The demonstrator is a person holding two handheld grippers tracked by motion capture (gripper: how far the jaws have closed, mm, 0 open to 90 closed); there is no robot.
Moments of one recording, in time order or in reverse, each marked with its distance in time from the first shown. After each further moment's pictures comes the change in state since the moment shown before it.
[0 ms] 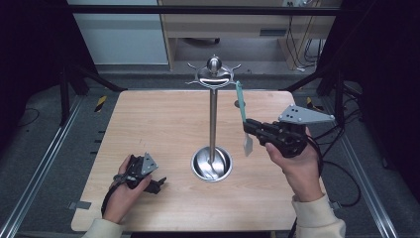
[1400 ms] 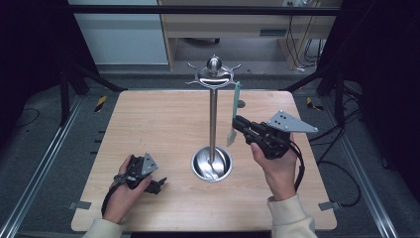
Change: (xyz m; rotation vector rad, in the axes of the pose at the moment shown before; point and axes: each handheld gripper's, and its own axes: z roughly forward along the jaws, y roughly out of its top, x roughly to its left) left arm -0.001 0.000 0.000 -0.005 -0.002 0.002; right arm 0.007 -0.021 0.031 -0.161 -0.042 0.017
